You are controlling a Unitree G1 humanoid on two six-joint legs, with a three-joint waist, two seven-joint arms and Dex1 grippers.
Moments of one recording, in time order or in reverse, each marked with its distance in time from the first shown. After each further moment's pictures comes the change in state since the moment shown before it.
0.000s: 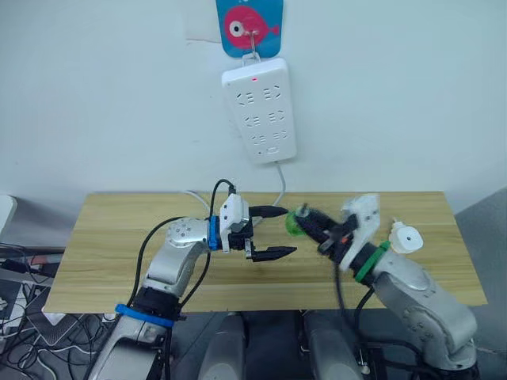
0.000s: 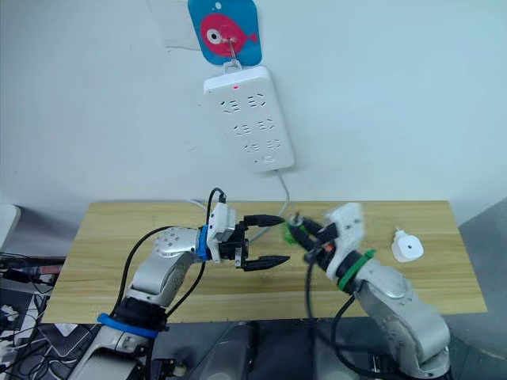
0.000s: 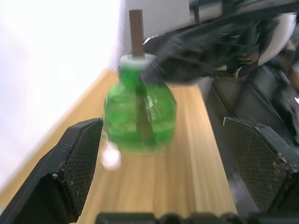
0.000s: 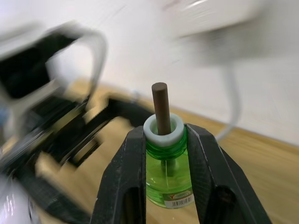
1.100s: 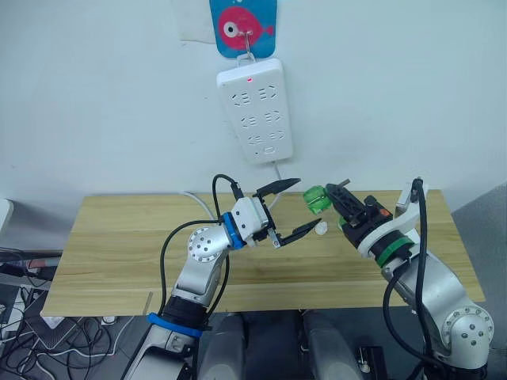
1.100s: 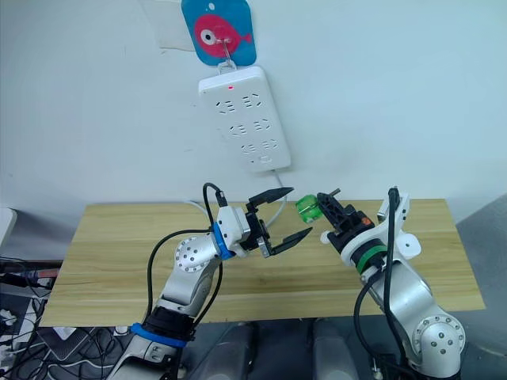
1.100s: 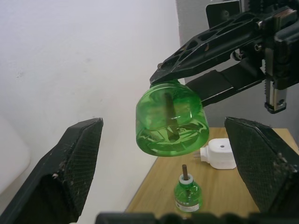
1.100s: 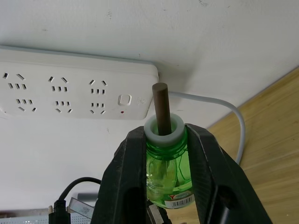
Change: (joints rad) left arm 0.005 -0.176 -0.030 0.041 0.191 -0.409 0.298; right arm -0.017 -0.057 0.007 0.025 1.077 -0.366 -0.884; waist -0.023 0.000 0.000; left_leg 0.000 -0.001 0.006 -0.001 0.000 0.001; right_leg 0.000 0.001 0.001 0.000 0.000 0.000
